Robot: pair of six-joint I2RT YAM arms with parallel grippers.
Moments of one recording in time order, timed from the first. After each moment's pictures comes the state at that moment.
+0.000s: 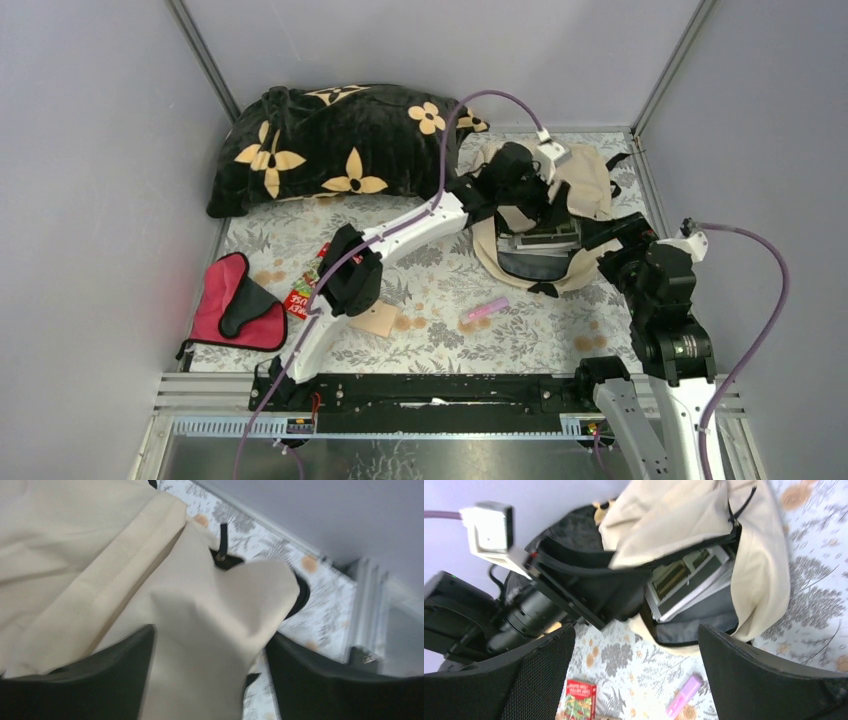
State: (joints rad) left arm -0.85 2.25 2.07 -0.18 0.39 -0.22; right arm 0.09 0.51 0.84 -0.71 0.14 0.91
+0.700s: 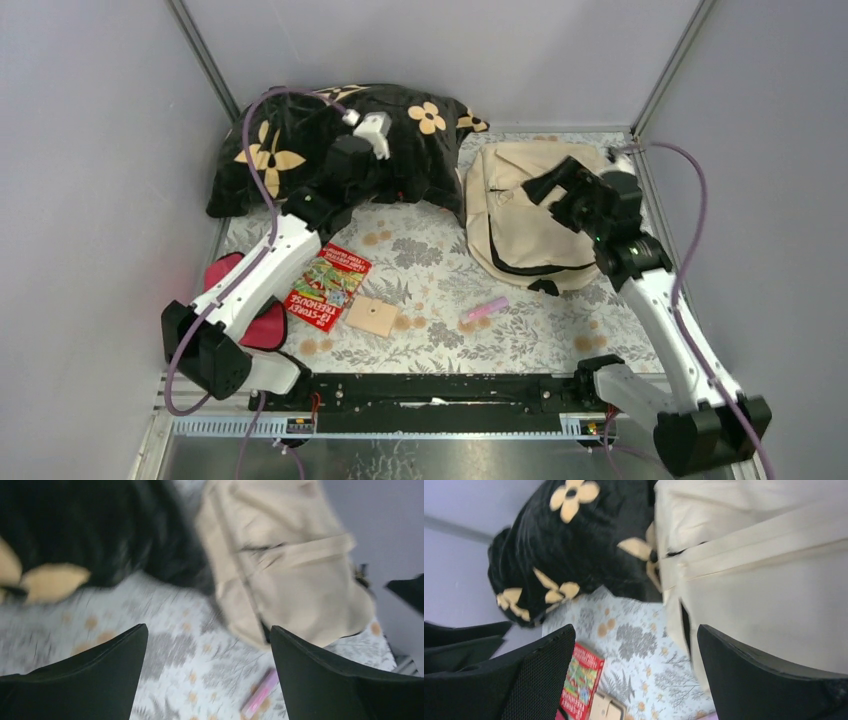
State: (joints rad) left arm -0.54 1.43 1.41 -0.36 0.07 -0.38; right arm 0.16 0.94 0.93 -0.34 -0.08 0.78
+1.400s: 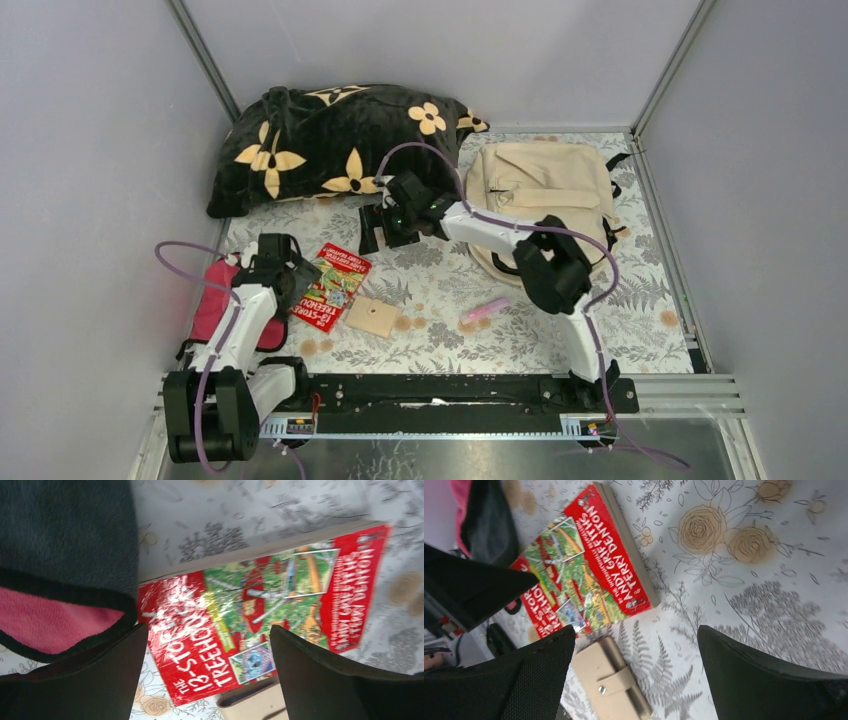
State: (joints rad) left arm 0.05 1.04 0.60 -0.65 -0.17 -0.85; right arm 0.82 2.11 1.65 -0.32 -0.31 0.51
